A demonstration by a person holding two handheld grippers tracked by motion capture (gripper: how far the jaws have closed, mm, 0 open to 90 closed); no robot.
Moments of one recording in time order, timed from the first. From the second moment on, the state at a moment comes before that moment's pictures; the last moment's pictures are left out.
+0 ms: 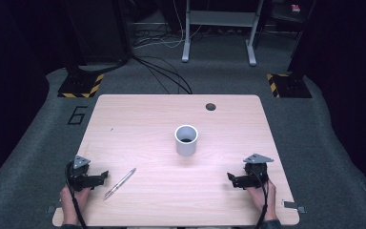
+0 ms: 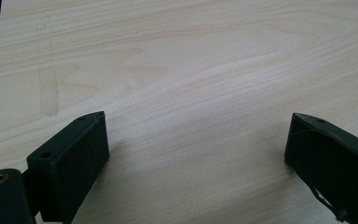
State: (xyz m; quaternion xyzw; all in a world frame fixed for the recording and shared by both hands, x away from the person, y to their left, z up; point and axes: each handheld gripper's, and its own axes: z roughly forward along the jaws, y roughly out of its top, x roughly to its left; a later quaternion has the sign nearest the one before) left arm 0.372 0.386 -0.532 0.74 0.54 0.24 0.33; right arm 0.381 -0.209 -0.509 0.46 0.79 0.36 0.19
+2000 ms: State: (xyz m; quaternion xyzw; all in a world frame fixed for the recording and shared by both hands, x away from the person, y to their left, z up) left arm 0.412 0.292 -0.470 0.89 0.41 0.06 0.19; right arm 0.374 -0.237 -0.529 0.46 0.80 0.34 0.19
